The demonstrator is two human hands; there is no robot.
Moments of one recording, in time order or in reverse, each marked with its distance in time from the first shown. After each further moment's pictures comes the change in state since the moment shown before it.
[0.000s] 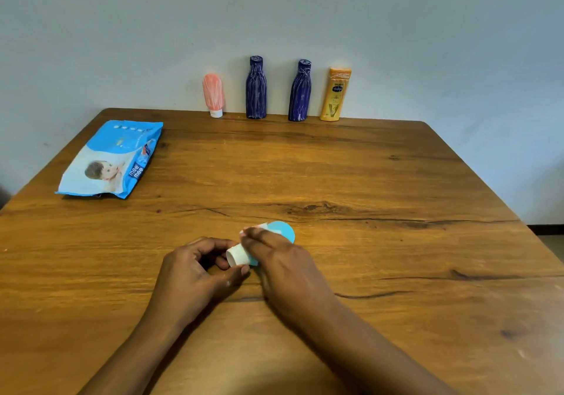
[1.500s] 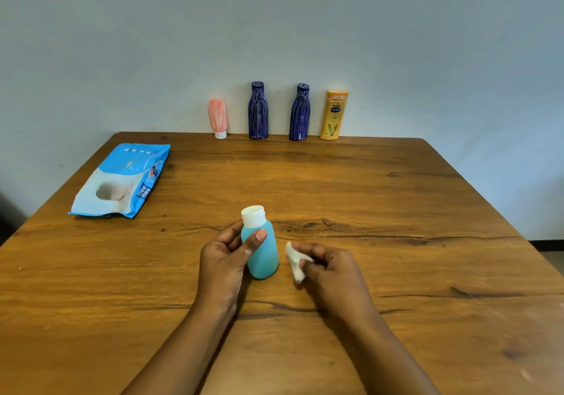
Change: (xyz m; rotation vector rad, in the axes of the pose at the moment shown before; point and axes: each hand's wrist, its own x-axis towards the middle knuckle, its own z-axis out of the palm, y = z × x) left_hand 0.028 0.033 0.048 -0.840 0.111 -0.113; right_hand -0.017 0.037 -0.023 0.890 0.198 0.591
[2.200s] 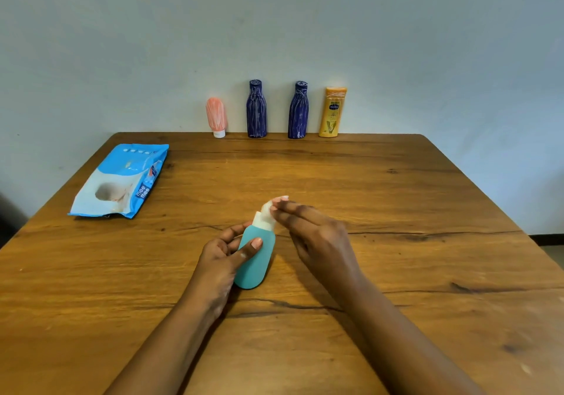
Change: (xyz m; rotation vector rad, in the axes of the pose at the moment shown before) left_hand 0.004 0.007 -0.015 0.026 -0.204 -0.189; right_hand 0.034 -0.018 -0.002 -0.724 0.068 -1.013
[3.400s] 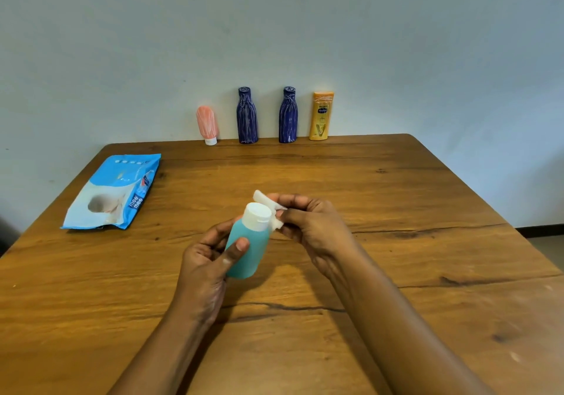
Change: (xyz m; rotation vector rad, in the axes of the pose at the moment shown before) left_hand -0.013 0.013 0.006 -0.082 0.019 0.240; right_hand 0.037 -0.023 -0.025 1.199 0.039 1.044
